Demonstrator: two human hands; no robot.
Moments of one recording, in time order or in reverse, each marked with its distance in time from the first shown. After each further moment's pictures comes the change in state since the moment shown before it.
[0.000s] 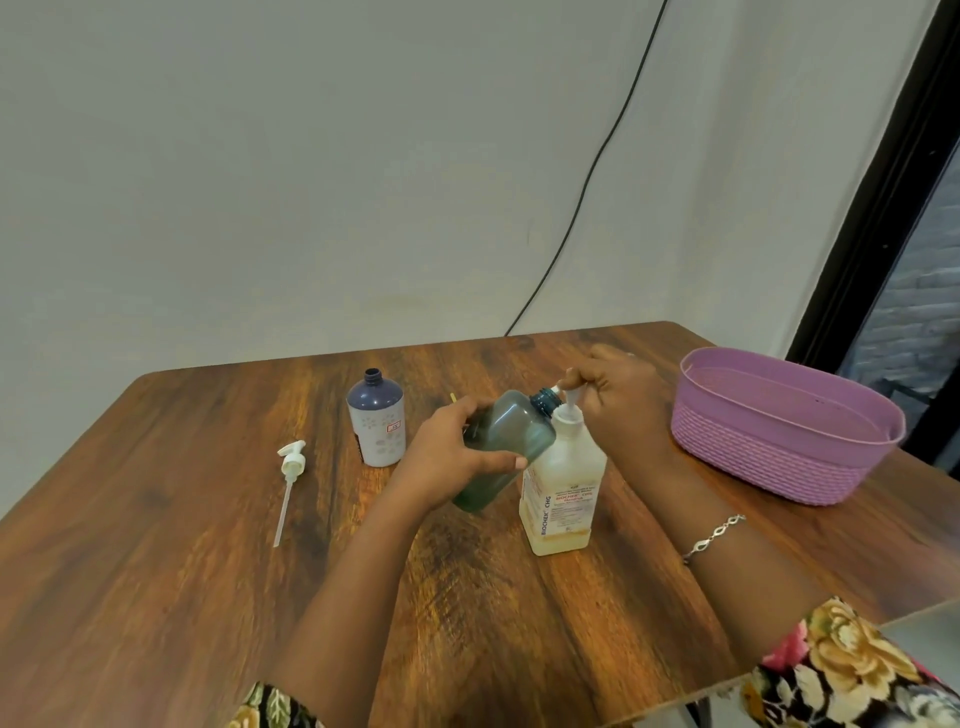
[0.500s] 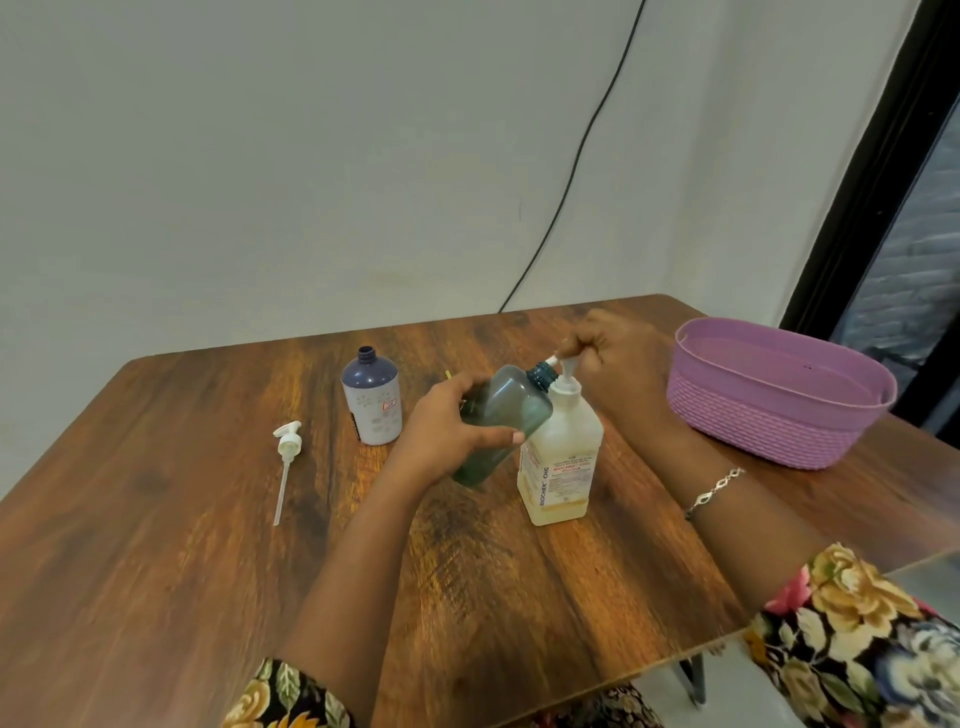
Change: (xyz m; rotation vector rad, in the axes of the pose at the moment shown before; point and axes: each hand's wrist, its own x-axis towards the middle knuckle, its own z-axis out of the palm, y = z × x) left_hand -0.002 -0.003 0.002 -0.017 0.021 0.005; right_hand 0.005 -0.004 -0.002 0.003 0.003 0.042
